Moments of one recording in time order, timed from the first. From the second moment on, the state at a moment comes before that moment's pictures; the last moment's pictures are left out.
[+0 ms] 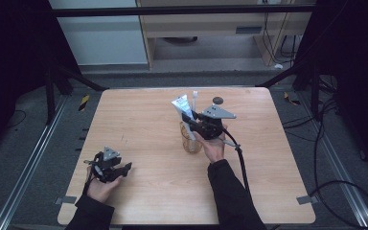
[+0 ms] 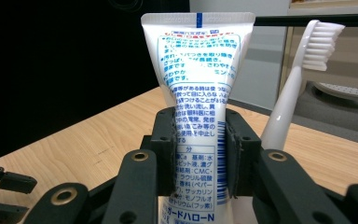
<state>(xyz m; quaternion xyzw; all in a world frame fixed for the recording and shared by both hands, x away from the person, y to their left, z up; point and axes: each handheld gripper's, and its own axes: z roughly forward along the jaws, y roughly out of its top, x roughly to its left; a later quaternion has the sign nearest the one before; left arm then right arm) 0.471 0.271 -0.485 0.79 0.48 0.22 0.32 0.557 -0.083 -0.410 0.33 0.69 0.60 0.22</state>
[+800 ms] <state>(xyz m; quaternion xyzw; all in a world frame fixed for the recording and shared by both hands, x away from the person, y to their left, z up) 0.471 0.270 -0.485 0.79 0.47 0.22 0.31 0.554 -0.084 -0.424 0.32 0.70 0.60 0.22</state>
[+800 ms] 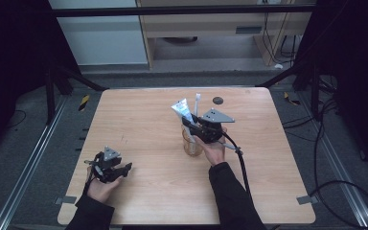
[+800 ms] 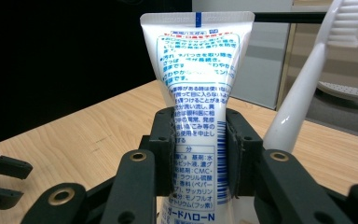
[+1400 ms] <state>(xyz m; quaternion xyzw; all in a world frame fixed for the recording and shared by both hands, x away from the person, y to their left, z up) 0.471 0.270 -0.485 0.79 0.47 0.22 0.31 0.543 -0.088 -0.432 0.31 0.69 0.61 0.24</state>
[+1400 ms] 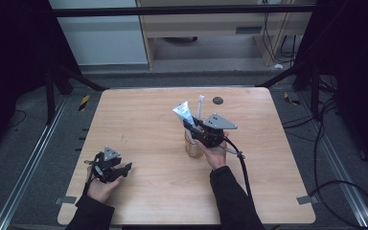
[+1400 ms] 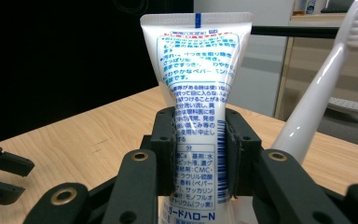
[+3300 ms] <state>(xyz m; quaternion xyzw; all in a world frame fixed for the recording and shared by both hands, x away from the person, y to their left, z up) 0.470 0.269 -0.485 0.79 0.47 0.22 0.31 0.507 -0.110 -0.435 0.30 0.71 0.58 0.26</state>
